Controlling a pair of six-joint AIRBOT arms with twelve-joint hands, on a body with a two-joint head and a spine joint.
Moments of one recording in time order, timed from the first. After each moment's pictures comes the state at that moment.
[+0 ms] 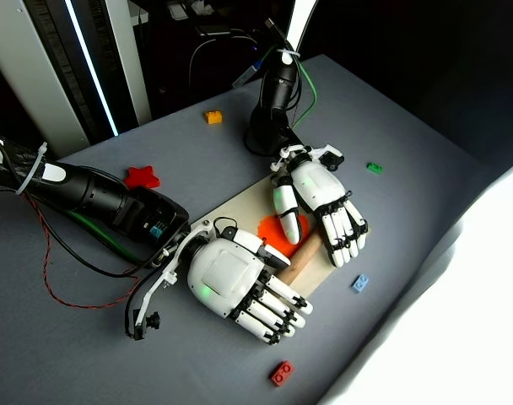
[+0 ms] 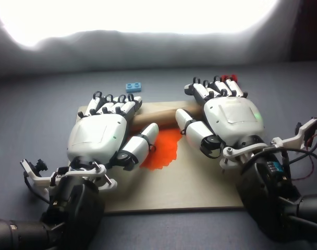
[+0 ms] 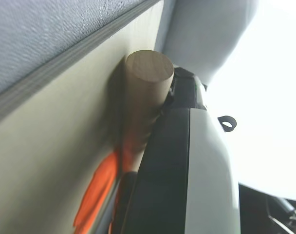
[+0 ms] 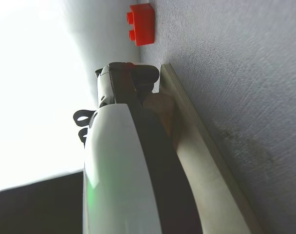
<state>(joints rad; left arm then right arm) 0.79 -1.54 1.39 -0.74 -1.20 1.28 -0.69 -1.71 1.54 0.77 1.11 -1.34</state>
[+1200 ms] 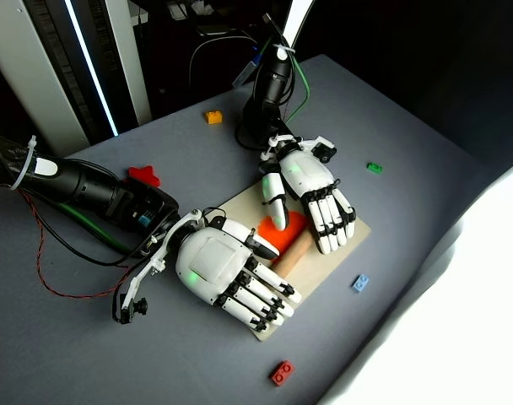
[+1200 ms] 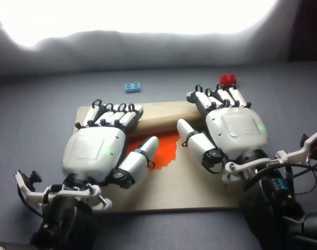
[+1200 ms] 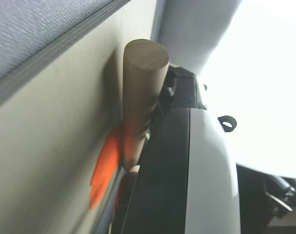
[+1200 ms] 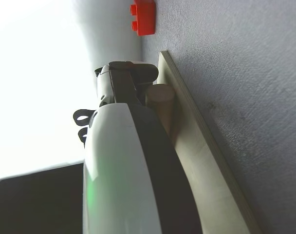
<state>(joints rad) 0.86 -1.51 1.30 -0.70 -1.29 1.30 -0.73 -1.69 1.45 0.77 1.20 -1.39</state>
